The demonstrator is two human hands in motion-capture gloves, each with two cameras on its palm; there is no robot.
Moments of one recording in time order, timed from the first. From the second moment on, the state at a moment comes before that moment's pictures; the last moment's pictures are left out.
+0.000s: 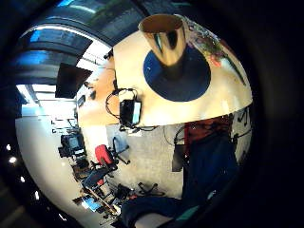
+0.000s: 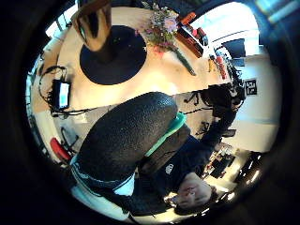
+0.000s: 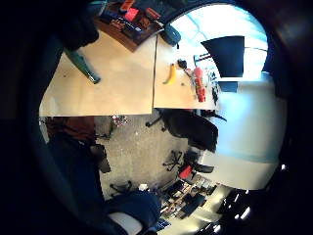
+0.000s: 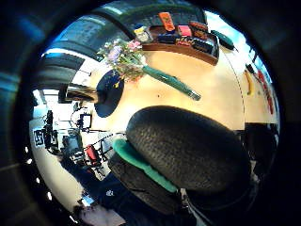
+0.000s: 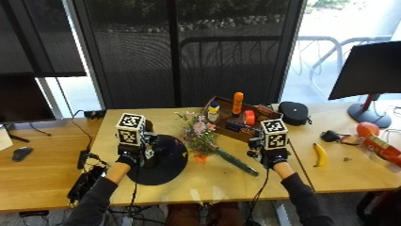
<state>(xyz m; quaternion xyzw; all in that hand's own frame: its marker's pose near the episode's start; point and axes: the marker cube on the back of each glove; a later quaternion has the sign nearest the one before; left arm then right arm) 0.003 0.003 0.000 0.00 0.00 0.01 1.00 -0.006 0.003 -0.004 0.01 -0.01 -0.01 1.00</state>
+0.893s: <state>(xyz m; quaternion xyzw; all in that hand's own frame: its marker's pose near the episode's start) 0.043 0.008 -0.006 0.06 0.05 0.06 1.00 -0.071 -0.018 -0.094 0.04 -0.07 -0.02 1.00</state>
